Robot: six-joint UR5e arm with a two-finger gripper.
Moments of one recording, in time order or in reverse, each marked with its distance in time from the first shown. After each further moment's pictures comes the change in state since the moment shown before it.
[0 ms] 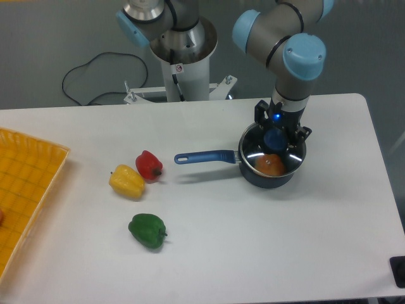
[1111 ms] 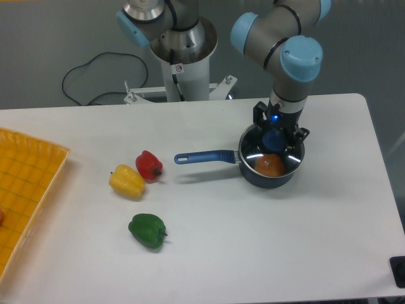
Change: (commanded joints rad) arm 0.002 -0.002 -0.014 0.014 0.000 0.002
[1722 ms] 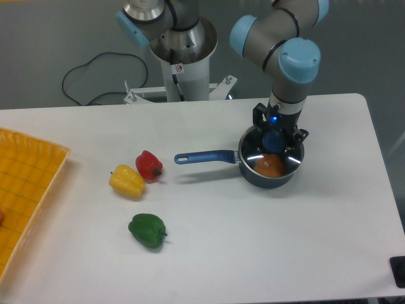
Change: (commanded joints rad) arm 0.003 -0.003 -0.015 0.025 0.003 0.011
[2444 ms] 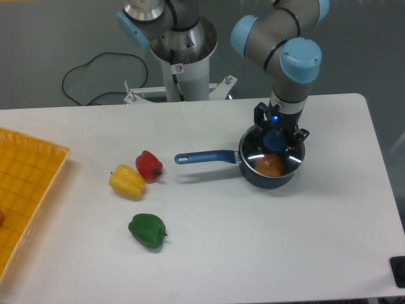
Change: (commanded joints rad) arm 0.003 0.000 -0.002 0.000 0.000 0.017
